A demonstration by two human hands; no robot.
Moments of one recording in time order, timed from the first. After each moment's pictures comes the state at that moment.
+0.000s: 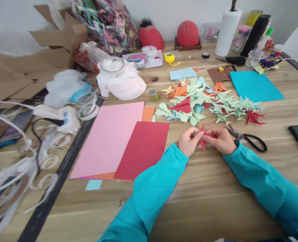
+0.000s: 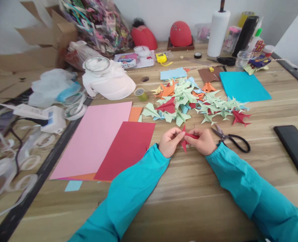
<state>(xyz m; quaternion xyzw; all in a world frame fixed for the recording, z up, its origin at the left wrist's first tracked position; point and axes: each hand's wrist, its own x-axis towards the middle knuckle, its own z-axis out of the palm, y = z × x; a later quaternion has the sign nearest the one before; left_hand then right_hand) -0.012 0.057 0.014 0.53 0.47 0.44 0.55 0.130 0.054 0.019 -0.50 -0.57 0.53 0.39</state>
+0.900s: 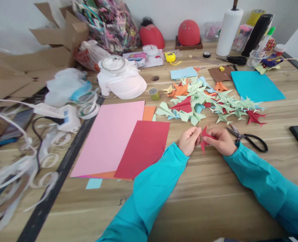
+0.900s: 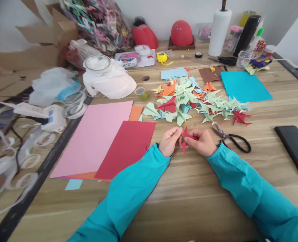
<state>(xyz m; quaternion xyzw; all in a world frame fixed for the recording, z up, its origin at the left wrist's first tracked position) -0.014 0.059 0.016 0.51 0.45 0.43 0.59 0.130 0.053 0.020 -0.46 -0.60 0.54 0.38</state>
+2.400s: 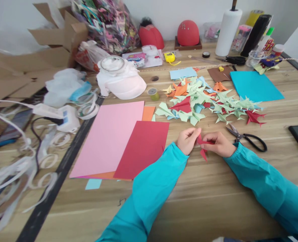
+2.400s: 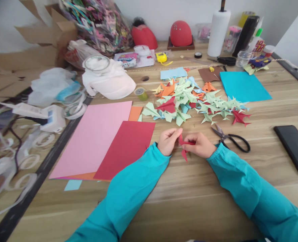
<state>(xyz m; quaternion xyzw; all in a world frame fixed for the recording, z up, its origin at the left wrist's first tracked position) -0.015 0.060 0.017 0.53 0.46 0.44 0.56 0.134 0.053 0.022 -0.40 -0.68 0.56 0.27</state>
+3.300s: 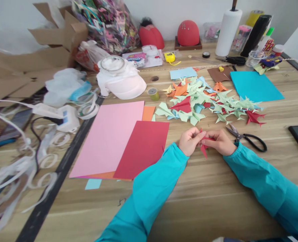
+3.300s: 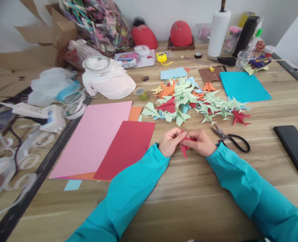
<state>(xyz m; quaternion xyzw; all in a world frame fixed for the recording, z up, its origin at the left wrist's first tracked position) -0.011 0.057 0.015 0.49 0.44 0.43 0.62 0.133 0.053 0.024 -0.41 -0.61 0.60 0.32</state>
